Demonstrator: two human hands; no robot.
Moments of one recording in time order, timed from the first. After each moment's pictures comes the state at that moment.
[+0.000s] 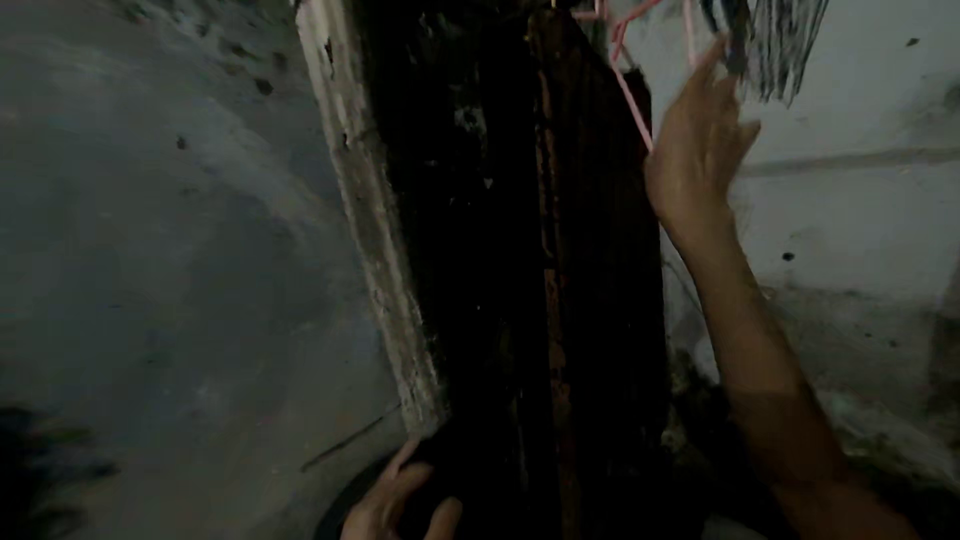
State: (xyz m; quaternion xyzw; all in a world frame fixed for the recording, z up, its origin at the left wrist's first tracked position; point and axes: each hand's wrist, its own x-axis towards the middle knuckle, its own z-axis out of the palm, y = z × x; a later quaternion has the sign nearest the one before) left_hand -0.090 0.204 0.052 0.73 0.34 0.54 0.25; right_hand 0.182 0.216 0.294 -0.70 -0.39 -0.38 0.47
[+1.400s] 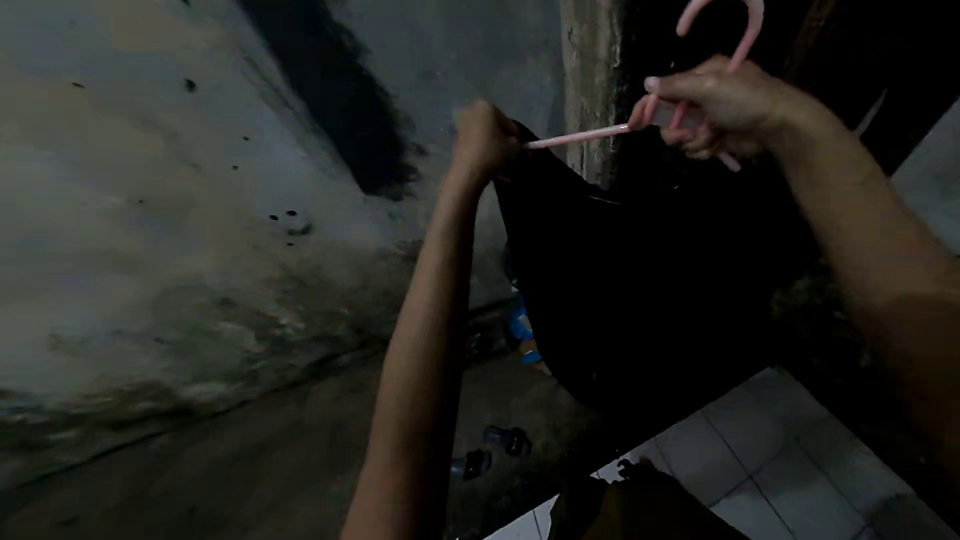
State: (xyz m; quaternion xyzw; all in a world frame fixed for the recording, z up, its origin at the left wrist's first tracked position) left_hand -0.224 0.256 0.085 0.71 0.63 0.27 0.15; right_hand 0.034 0.225 0.122 -0.49 -0.71 0.39 0.33
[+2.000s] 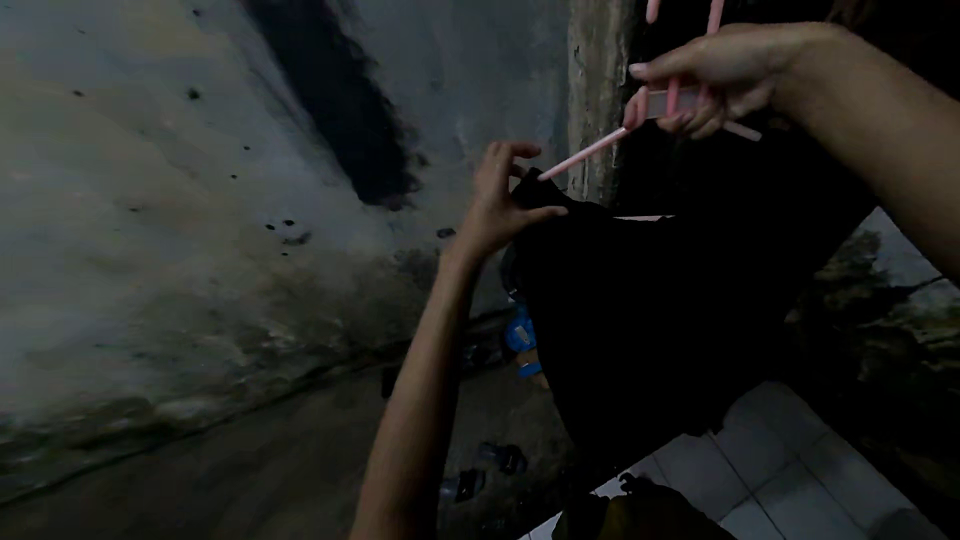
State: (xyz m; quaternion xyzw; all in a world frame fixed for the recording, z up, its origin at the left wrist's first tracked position) left_hand -0.250 0.256 0.016 0.80 0.37 0.47 0.09; right_hand 0.022 0.263 0.165 -0.50 -0.72 0.44 0.20
